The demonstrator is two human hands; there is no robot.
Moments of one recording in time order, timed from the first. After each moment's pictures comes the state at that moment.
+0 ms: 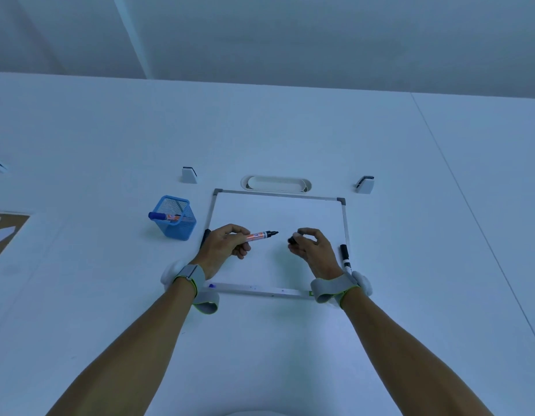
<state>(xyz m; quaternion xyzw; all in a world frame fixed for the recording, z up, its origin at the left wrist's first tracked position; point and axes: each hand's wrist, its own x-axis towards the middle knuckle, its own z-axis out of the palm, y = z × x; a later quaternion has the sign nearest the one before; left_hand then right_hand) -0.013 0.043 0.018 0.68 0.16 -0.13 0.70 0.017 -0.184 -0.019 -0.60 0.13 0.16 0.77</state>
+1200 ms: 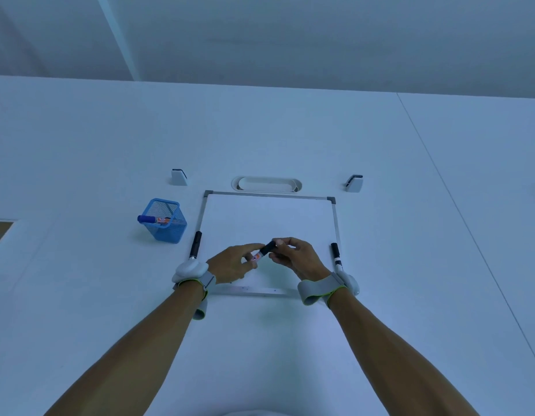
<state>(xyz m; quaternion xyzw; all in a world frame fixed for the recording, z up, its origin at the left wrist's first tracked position) -0.015 0.021 0.001 0.88 -0.06 -0.27 0.39 0.008 -0.174 -0.018 -0.59 0.10 0.26 0.76</state>
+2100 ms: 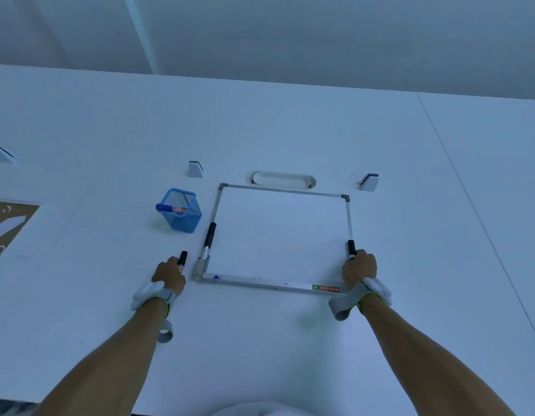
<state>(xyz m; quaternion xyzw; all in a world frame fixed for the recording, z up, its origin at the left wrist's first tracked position) -0.083 0.141 -0.046 0.91 0.31 -0.18 0.21 0.008 -0.245 -0.054 -0.92 0.31 0.08 0.23</state>
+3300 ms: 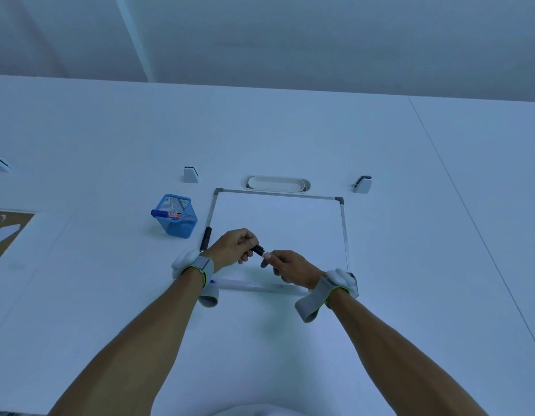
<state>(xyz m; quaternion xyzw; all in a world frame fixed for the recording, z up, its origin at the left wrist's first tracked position) -0.012 0.035 0.011 0.81 0.07 -0.21 0.55 -0.010 -0.158 -0.011 -0.81 -0.12 0.34 0.46</state>
